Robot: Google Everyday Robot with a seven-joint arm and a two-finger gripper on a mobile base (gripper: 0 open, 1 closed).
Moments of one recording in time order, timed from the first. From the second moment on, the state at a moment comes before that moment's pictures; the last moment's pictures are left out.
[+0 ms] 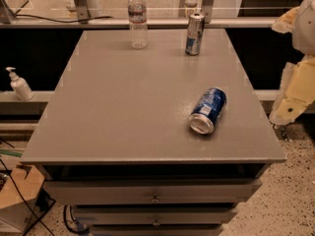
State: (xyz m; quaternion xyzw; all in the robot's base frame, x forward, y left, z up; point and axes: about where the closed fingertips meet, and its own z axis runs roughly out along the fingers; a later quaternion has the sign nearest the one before) arm 0.437 -0.210 1.000 -0.60 0.77 -0.06 0.19
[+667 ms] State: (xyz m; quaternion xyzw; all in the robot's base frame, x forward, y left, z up) arm 0.439 -0.205 1.005 -0.60 0.77 -0.04 0.23
